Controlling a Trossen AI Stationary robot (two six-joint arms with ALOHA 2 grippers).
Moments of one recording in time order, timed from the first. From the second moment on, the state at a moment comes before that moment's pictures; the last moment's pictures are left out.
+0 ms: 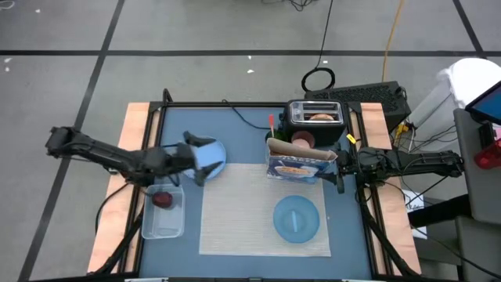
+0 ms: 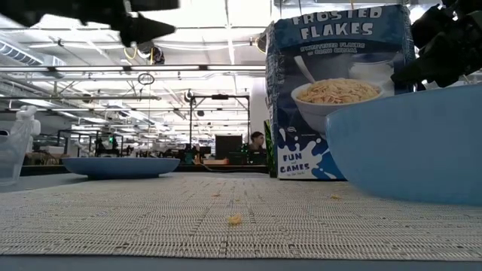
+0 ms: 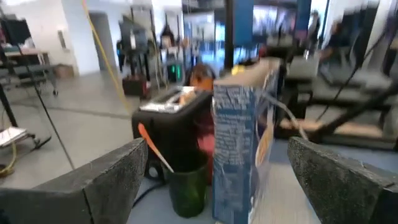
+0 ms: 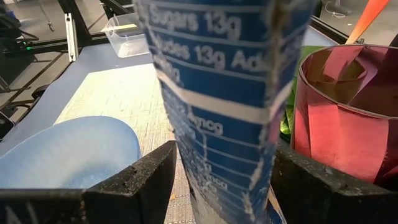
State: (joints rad) left arm -0.19 0.97 0.47 0.52 -0.49 0.05; right arm 0.05 0.24 0.21 -0.34 0.08 0.17
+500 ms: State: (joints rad) left arm 0.02 1.46 0.77 0.43 -0.19 0.04; right arm 0.05 0.24 0.21 -0.34 0.08 0.17
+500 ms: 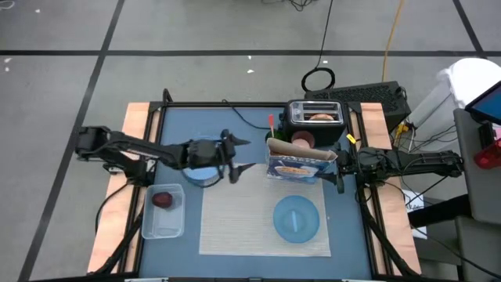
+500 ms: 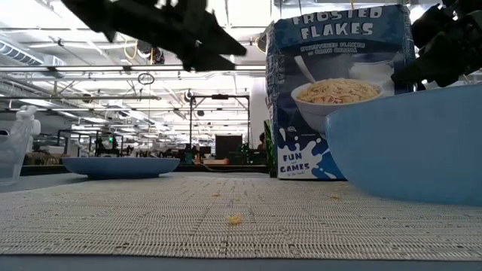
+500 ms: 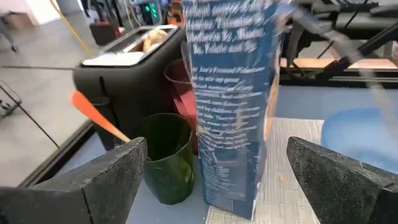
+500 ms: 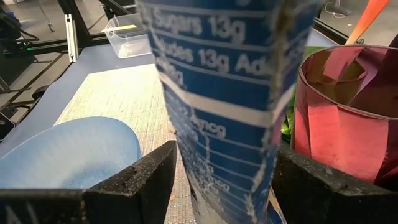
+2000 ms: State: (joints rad) left arm 0.08 1.87 1.08 0.54 0.08 0.02; right arm 0.05 0.24 0.21 -0.33 0.08 0.14
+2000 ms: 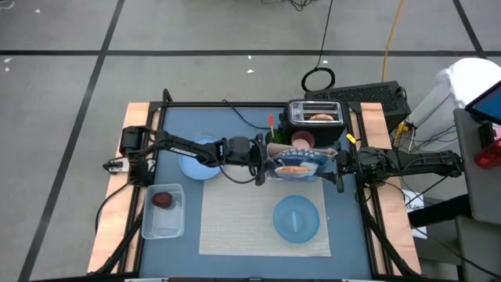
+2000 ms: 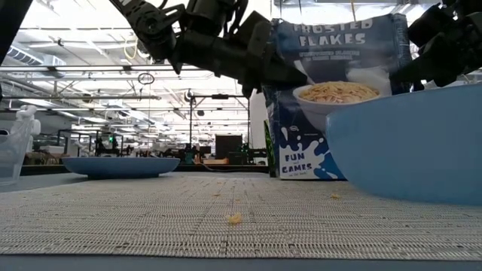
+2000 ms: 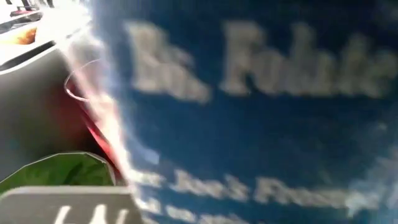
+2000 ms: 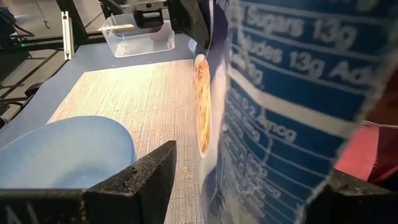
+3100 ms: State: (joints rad) left arm 0.08 1.47 1.08 0.02 0.07 0.01; right arm 0.05 0.25 0.21 -0.17 0.07 0.26
